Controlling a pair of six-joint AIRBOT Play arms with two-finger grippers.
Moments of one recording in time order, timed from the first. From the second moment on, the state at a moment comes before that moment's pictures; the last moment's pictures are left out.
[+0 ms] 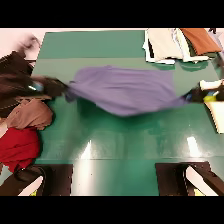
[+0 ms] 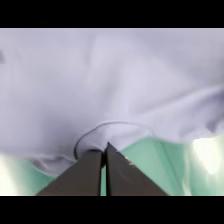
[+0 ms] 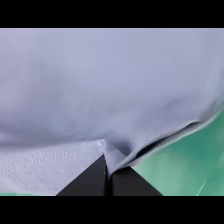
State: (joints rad) left arm -0.27 -0.79 1.28 1.23 -1.11 -1.54; right arm -0.32 -0.88 1.11 -0.99 1.30 1.24
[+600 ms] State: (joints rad) left arm -0.27 -0.77 1.99 1.38 -1.13 -1.57; right arm -0.29 -0.87 1.98 -1.16 1.42 1.34
